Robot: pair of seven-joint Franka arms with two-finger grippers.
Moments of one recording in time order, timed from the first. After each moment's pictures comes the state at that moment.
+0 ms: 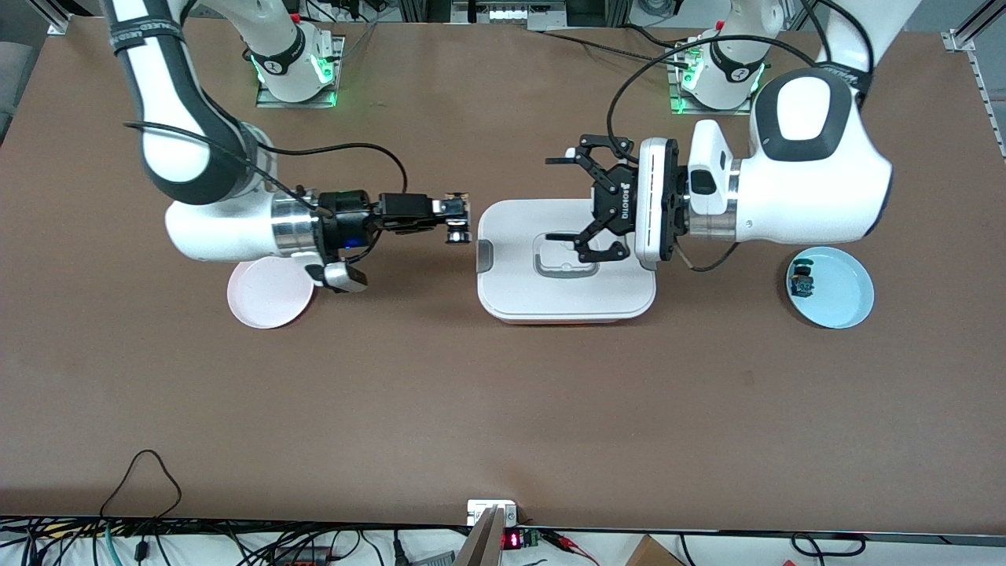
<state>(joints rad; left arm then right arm) 0.19 0.38 -0.66 -1.51 -0.88 1.92 1.10 0.38 0.34 -0.08 -1.75 1.59 1.74 -0.29</state>
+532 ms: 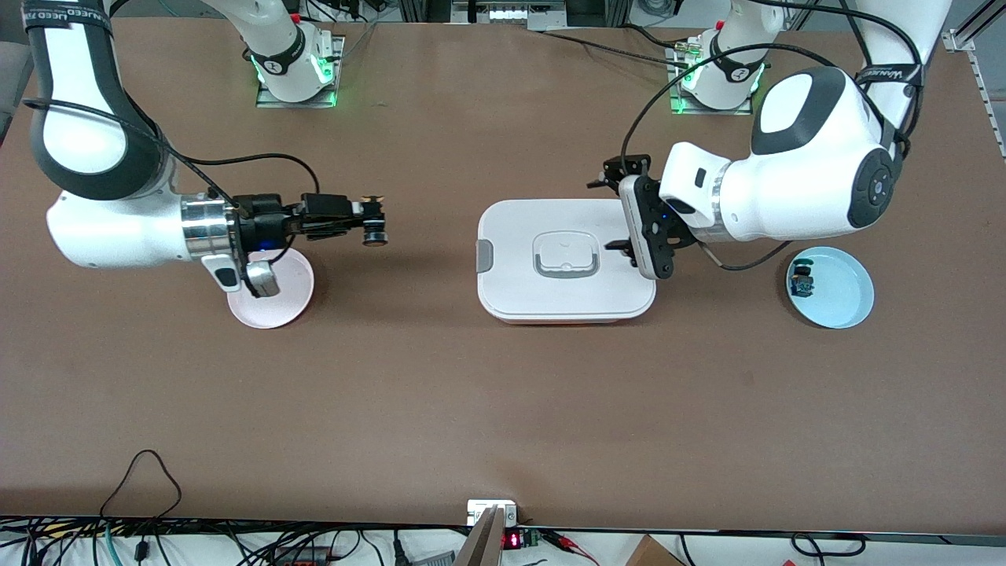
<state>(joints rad) 0.19 0.39 -0.64 -1.50 -0.37 1.74 0.66 0.20 0.29 -0.08 -1.75 1.15 1.60 -0.29</state>
